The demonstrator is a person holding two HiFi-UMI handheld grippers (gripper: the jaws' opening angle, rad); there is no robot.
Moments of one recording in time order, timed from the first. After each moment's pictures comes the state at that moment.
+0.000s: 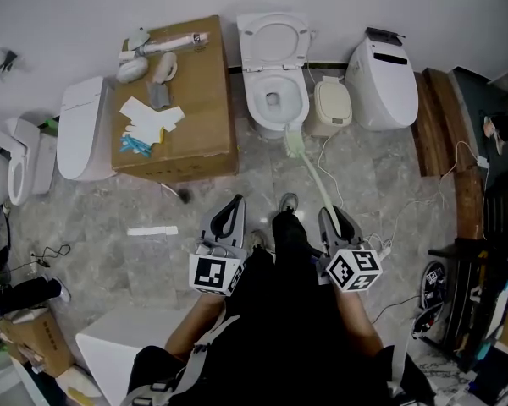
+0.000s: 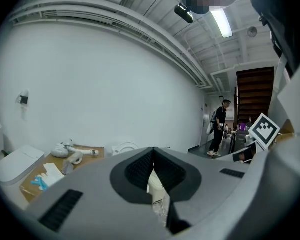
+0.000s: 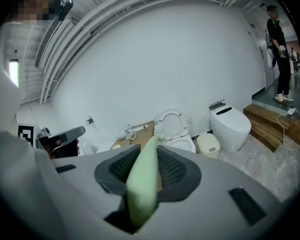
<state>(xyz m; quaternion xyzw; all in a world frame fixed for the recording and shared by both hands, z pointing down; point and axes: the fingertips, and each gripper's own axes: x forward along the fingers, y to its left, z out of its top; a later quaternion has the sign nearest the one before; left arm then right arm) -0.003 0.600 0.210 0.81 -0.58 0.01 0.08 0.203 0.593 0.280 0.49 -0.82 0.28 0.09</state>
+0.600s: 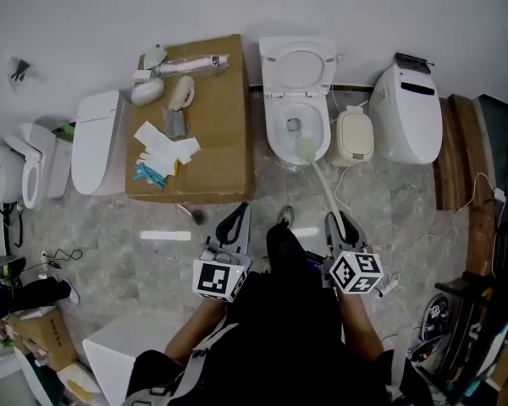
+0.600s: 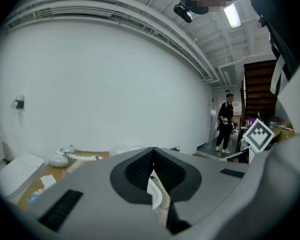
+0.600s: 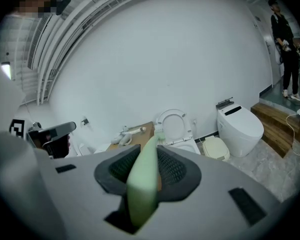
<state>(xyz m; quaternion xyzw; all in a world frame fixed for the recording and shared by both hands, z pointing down) -0.041 0.447 0.212 0.80 -0.60 0.04 0.08 0.168 0.420 0.306 0.48 -0.82 0.30 0.10</state>
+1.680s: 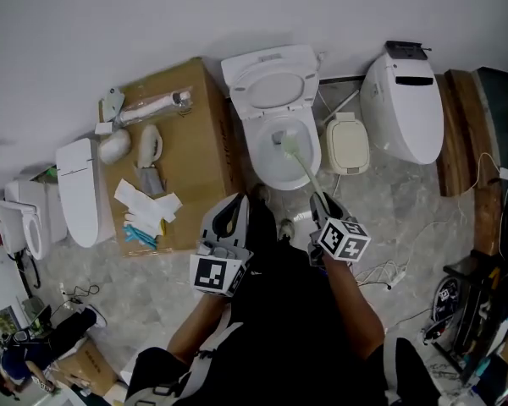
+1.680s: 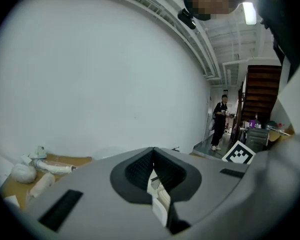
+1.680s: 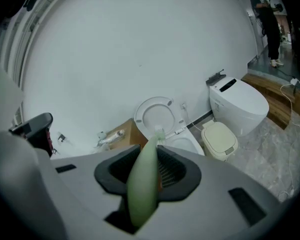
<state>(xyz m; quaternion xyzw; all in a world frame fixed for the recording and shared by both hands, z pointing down) -0.028 0.149 0.236 0.83 -0.55 0.04 0.12 0.152 0.144 0.409 0.51 -0.73 0.44 0.12</state>
